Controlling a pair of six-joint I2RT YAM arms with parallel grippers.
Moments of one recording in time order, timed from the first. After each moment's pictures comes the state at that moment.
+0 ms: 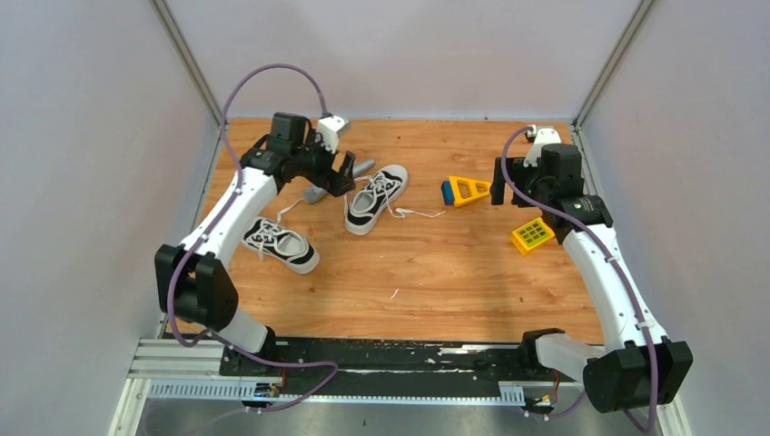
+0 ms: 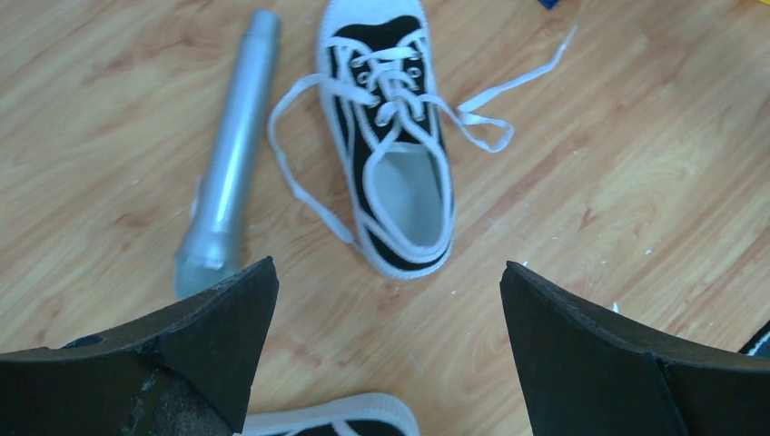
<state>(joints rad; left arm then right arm) -0.25 1.51 1.39 -0.61 0.43 0.22 0.14 1.14 1.13 -0.59 -0.02 0.07</state>
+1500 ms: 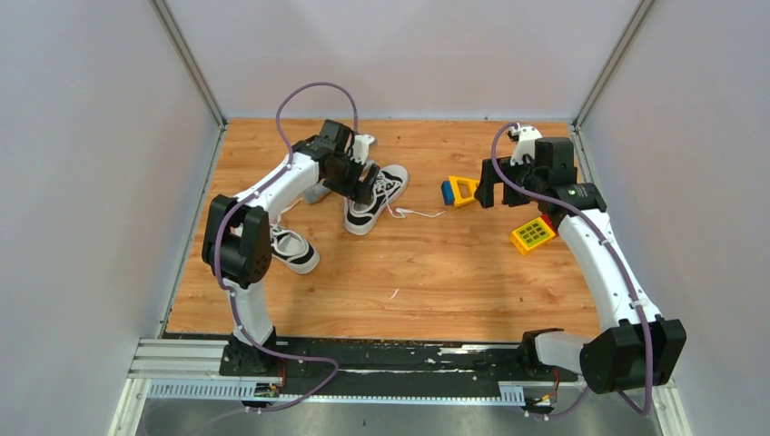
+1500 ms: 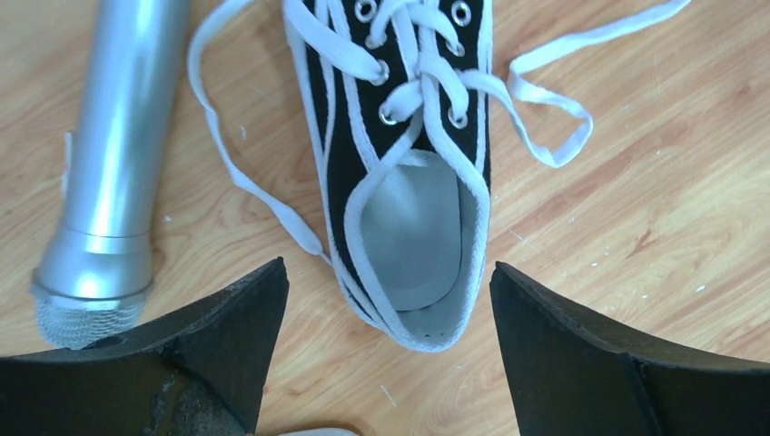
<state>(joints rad) -0.40 1.89 1.52 -0.67 0.26 0.11 0.13 1.23 1.19 -0.65 -0.24 0.02</state>
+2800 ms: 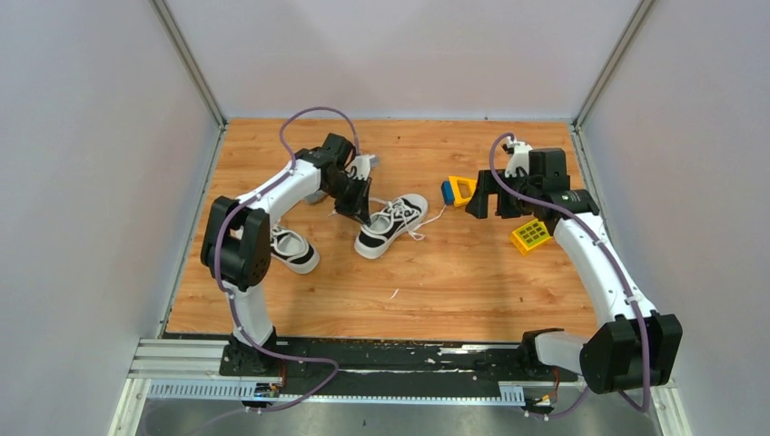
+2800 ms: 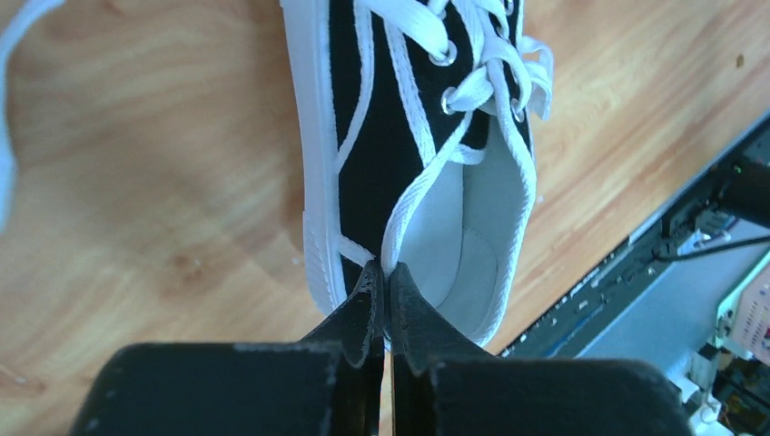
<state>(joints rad) -0.41 1.90 1.51 -0.79 0.51 -0.07 0.13 1.22 1.10 -0.65 -0.35 0.10</state>
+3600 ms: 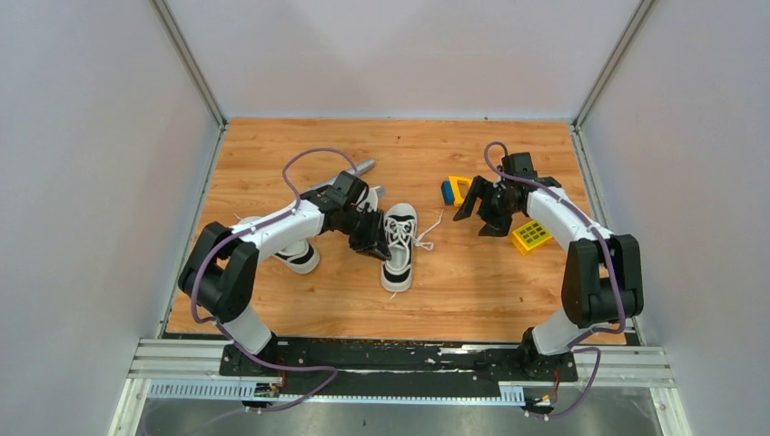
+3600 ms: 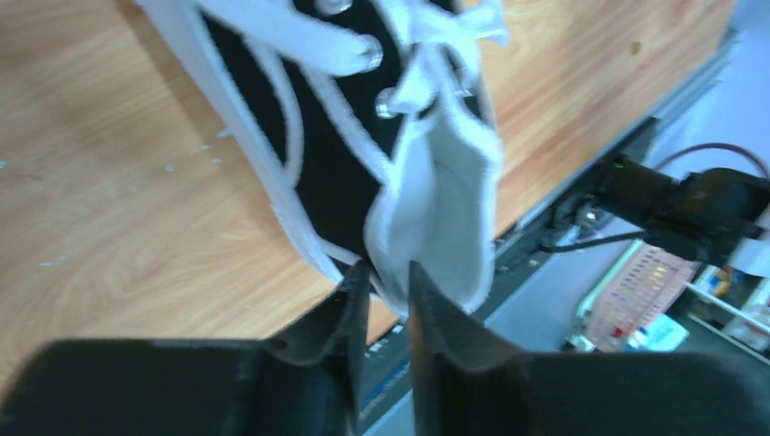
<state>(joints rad) -0.58 1.64 1.05 -0.49 0.52 -0.55 0.13 1.58 1.08 -0.61 -0.35 0.55</state>
